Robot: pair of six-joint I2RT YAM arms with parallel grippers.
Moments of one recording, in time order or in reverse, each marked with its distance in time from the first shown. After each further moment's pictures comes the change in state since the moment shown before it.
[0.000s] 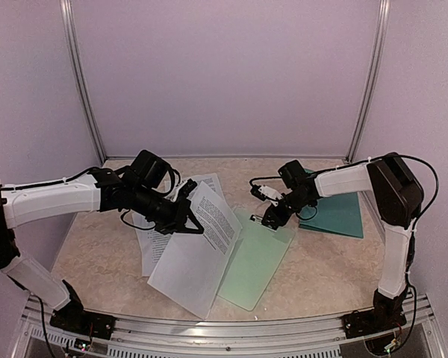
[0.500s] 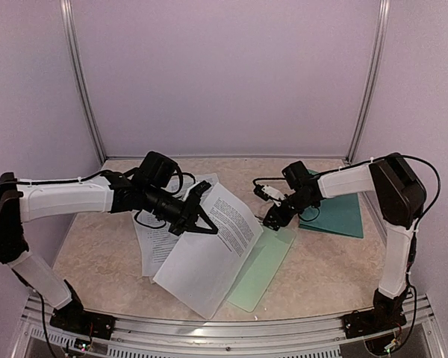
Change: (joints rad) left arm 0.003 0.083 0.000 0.169 0.230 -0.063; right arm -0.020 -0.018 -0.038 0.031 -0.049 0.021
